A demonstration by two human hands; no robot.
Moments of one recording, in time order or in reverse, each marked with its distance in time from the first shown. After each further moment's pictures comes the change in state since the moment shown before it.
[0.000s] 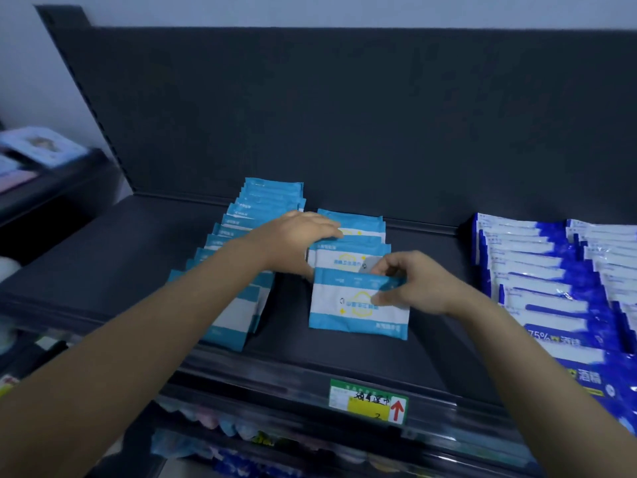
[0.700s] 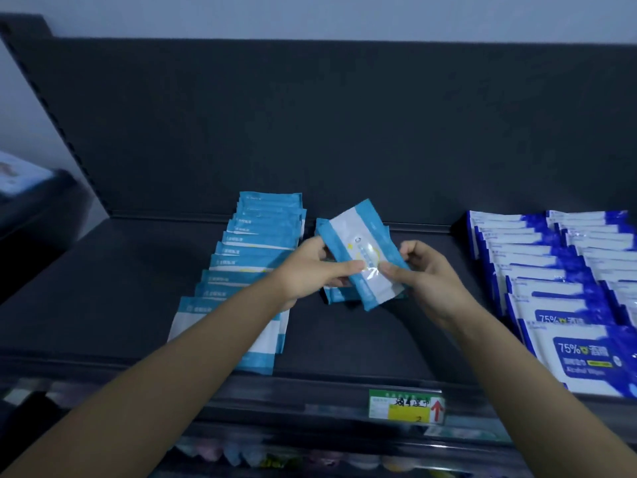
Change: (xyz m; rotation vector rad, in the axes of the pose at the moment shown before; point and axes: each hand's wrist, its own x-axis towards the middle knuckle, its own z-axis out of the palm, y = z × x) left_hand -0.019 0.015 0.021 -1.311 0.106 -0.211; right_hand 0.004 -0.014 0.040 0.761 0.410 -0.011
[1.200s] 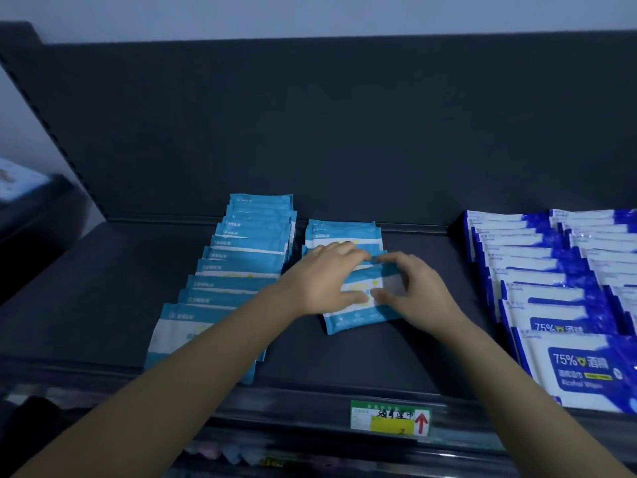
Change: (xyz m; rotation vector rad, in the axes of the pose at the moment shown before) left_hand 0.024 0.001 0.024 1.135 -0.106 0.370; right_hand 0.010 0.018 -0.023 -0.874 0.008 -0.193
